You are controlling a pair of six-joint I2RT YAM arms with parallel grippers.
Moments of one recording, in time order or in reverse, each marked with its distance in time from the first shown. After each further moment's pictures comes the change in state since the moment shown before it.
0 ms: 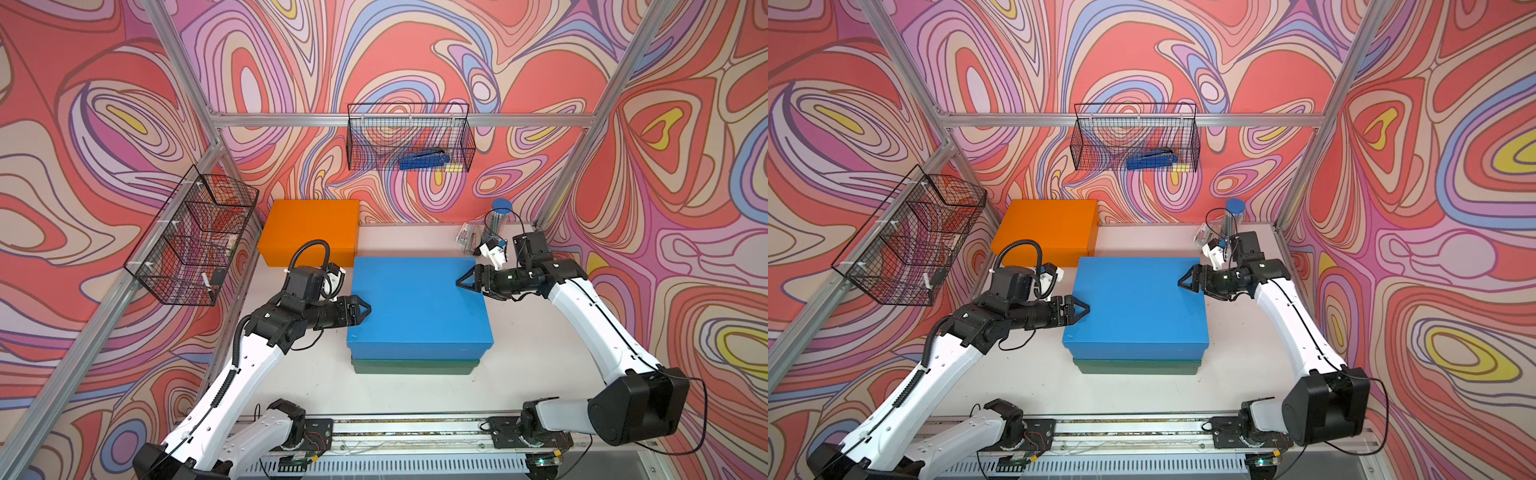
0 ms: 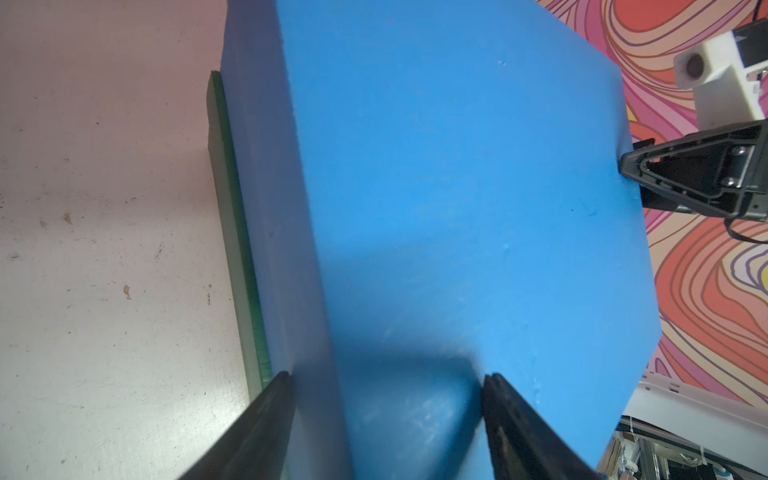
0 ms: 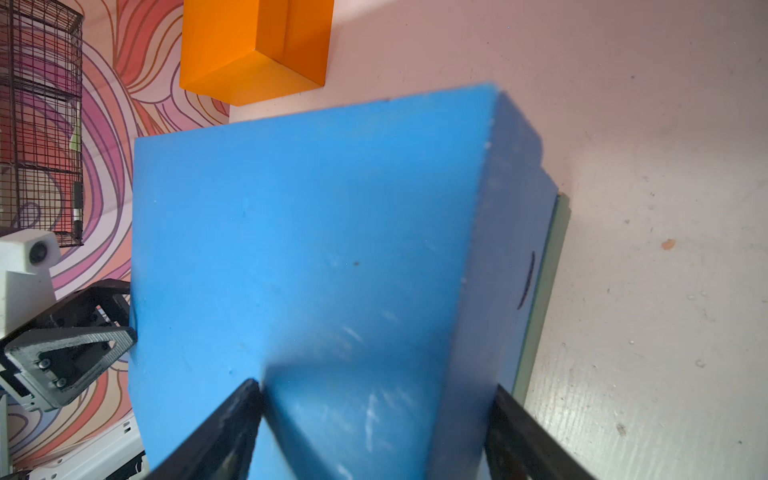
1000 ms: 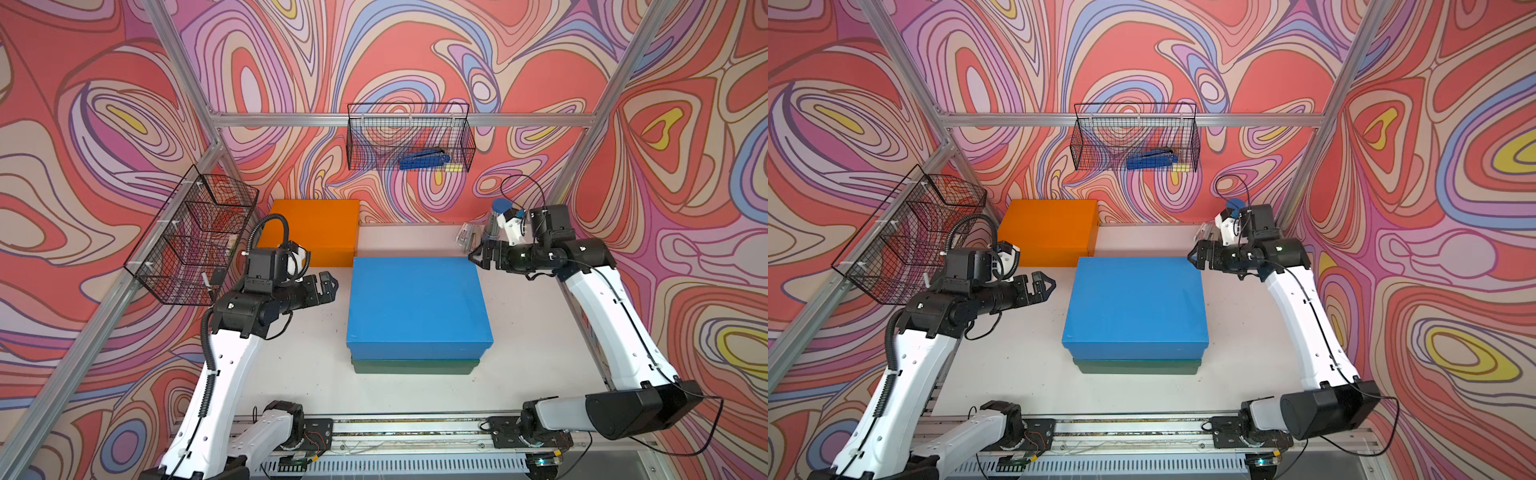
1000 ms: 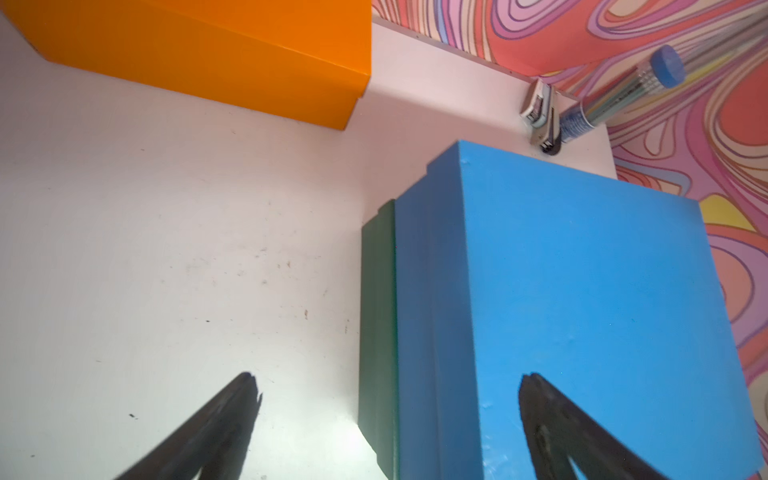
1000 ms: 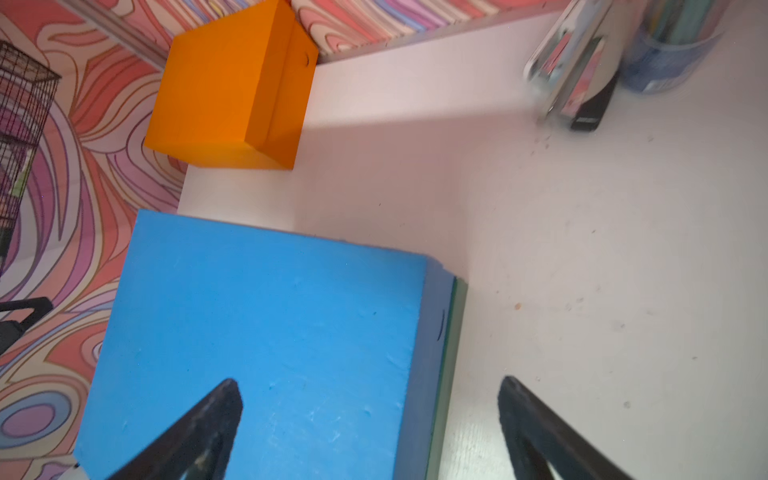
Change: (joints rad) left arm 0.264 0.072 0.300 -0.238 -0.211 0.168; right arm -0.018 0.044 0.376 -0.165 0.270 -0.085
